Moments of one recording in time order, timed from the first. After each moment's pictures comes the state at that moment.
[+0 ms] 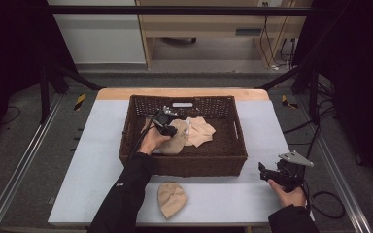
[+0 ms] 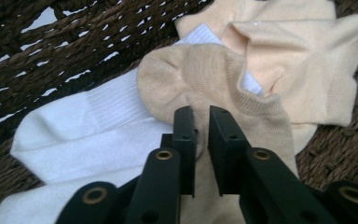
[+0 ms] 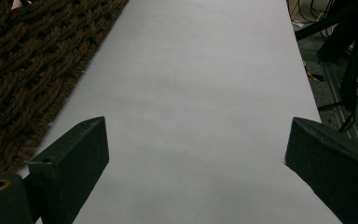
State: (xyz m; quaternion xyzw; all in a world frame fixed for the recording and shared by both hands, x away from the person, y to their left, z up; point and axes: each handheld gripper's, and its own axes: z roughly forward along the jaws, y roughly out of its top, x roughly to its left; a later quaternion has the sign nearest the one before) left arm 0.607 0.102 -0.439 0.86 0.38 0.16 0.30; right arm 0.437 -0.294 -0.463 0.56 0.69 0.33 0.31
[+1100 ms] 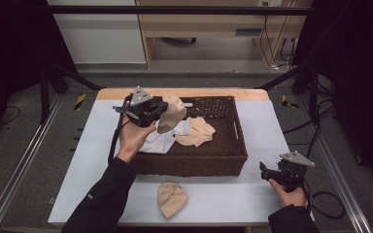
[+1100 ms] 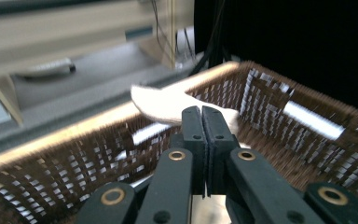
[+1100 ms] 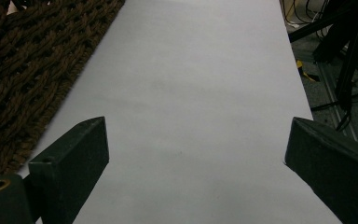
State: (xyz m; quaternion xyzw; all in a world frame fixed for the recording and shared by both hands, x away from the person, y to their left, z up) left arm 0.532 0.143 -0.314 0.74 0.35 0.25 0.52; right arm 0.437 -0.296 -0.462 0.57 0.68 0.33 0.32
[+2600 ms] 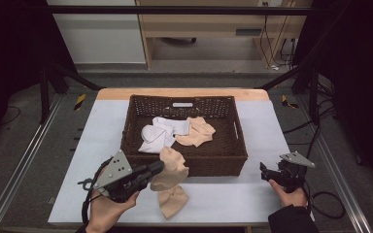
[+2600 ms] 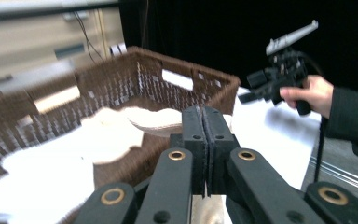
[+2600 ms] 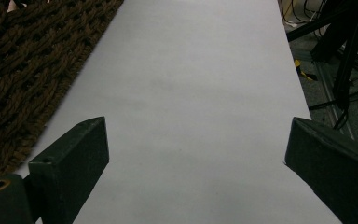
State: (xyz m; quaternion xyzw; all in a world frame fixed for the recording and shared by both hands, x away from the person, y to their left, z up) left arm 0.369 0.167 -0.350 0.77 0.25 0.17 0.56; right arm 0.435 -0.296 -0.462 0.57 0.68 0.33 0.32
